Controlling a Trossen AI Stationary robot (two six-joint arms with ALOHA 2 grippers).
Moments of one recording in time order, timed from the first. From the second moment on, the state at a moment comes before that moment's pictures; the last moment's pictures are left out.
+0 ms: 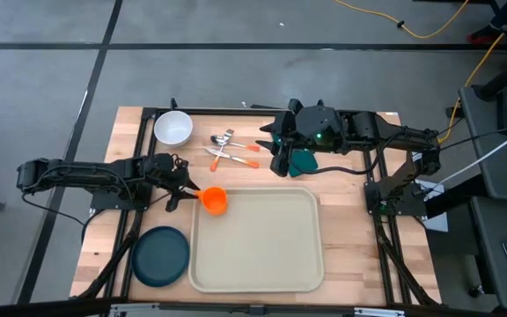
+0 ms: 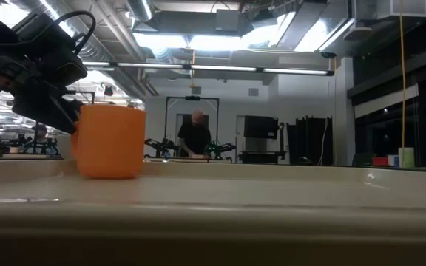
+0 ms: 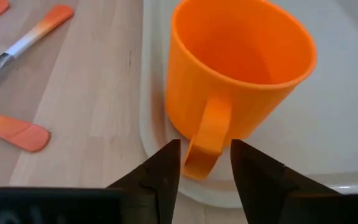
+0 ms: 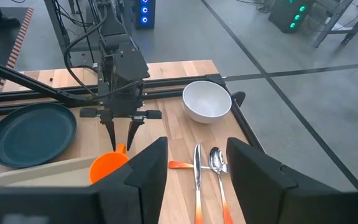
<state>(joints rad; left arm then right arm) 0.22 0.63 0.14 -0.15 0.30 0.04 0.06 1.67 2.05 -0.89 0.35 0.07</state>
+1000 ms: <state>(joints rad) 0.22 0.63 0.31 -0.27 0.26 0.05 0.06 1.67 2.05 -0.89 0.35 0.07</state>
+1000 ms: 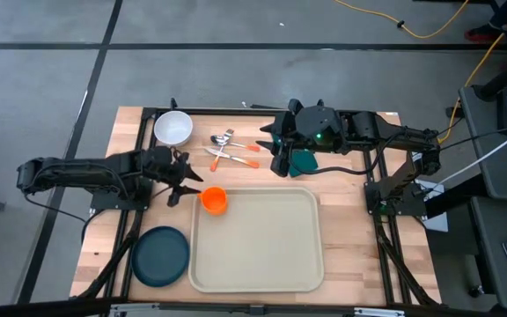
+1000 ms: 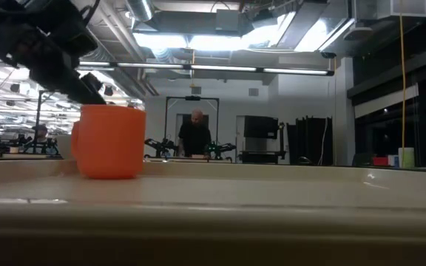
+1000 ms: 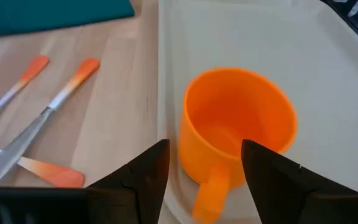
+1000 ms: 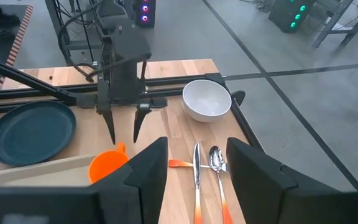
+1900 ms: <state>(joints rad) 0.25 0.73 0.61 0.29 0.03 -0.09 -0.06 1.80 2.05 -1.24 0.35 0.35</state>
